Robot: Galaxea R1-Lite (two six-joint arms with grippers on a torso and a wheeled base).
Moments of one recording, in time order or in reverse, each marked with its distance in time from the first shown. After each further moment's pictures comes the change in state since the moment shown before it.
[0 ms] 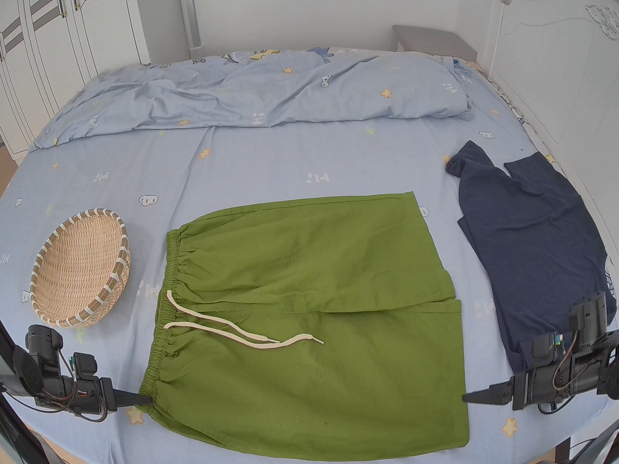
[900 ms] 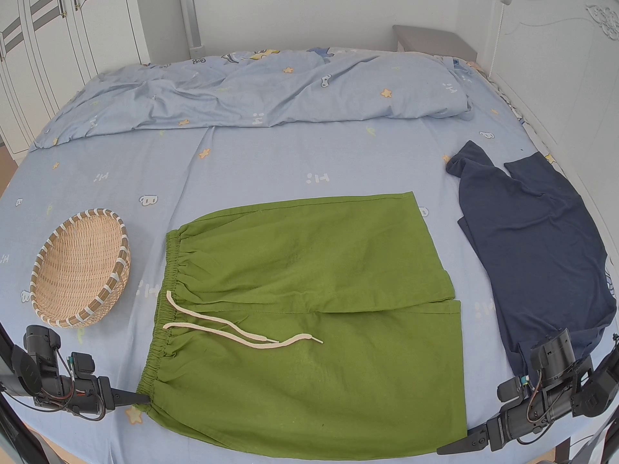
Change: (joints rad) left arm 0.022 0.000 0.000 -0.001 0.000 -0.006; right arm 0.131 0.252 0.110 -0.129 0.105 -0.059
